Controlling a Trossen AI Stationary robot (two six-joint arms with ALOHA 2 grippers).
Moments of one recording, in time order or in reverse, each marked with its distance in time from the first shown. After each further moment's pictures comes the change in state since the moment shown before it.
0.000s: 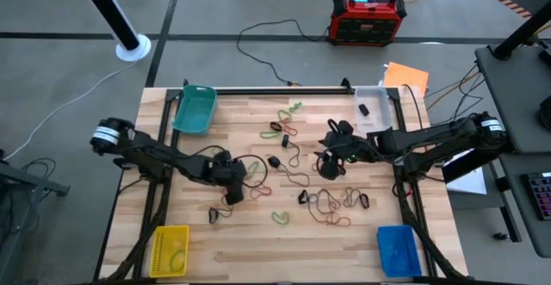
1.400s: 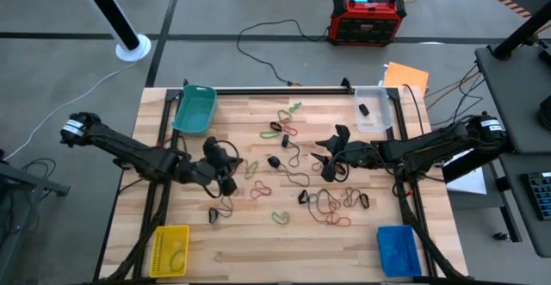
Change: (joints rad) left arm -0.120 -0.479 -0.006 0.060 -0.386 0.020; right arm 0.001 0.002 -0.303 0.554 0.041 -0.105
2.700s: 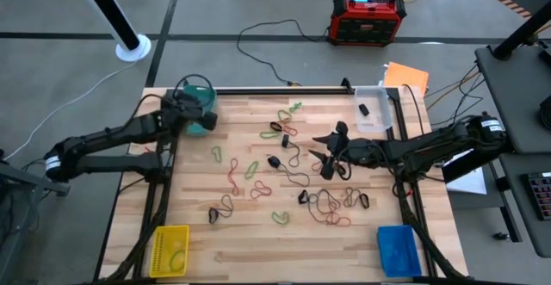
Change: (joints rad) left arm 0.739 -0.223 0.070 -0.357 -0.095 0.084; right arm -0.025 0.000 -0.004 0.132 0.002 -0.136
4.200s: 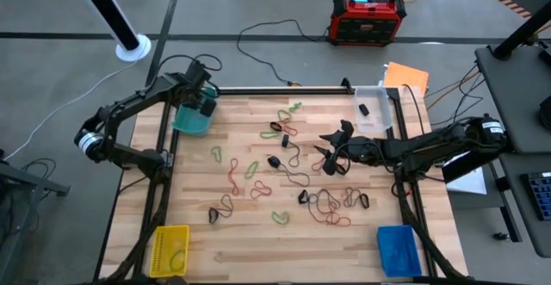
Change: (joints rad) left arm 0.476 0.499 0.307 -0.350 0.404 0.187; right arm -0.068 0.000 -0.103 0.017 -0.002 0.089
